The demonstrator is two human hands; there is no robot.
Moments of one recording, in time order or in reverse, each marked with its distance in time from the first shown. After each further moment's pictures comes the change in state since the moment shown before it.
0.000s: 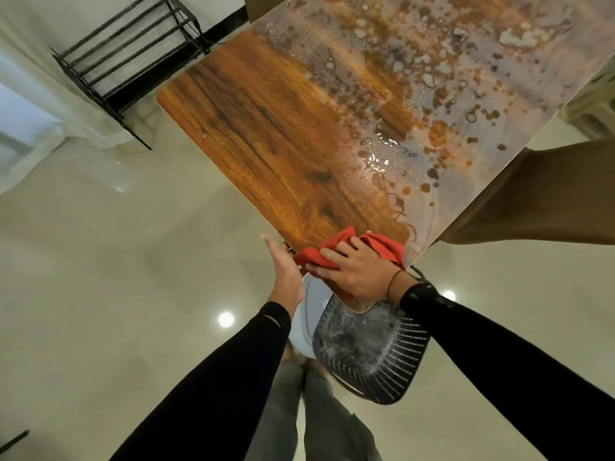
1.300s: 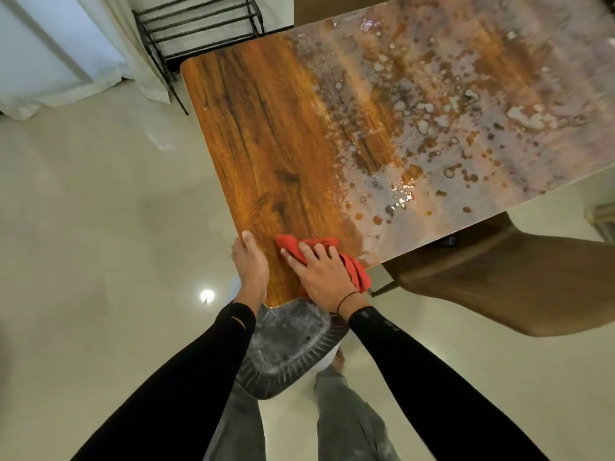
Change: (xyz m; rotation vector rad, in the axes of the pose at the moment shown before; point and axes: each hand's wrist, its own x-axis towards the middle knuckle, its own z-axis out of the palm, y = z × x) left_hand -0.050 -0.061 0.095 0.157 0.542 0.291; right_hand -0.072 0.061 0.007 0.050 0.007 0.034
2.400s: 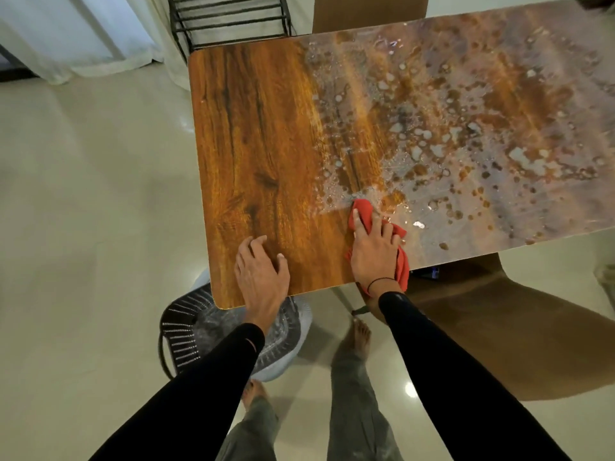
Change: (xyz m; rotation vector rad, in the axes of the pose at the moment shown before) left_hand -0.075 -0.013 0.091 0.652 0.214 0.456; right_hand -0.016 0.186 -0.013 0.043 -0.004 0.481
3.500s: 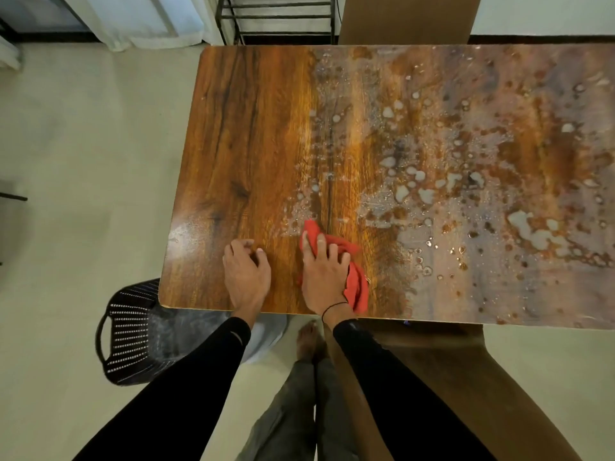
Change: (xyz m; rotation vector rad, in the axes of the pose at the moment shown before) left_hand 0.021 0.092 0.070 -0.154 0.218 -0.302; right_hand 0.044 0.030 -0.003 0.035 -0.117 -0.413
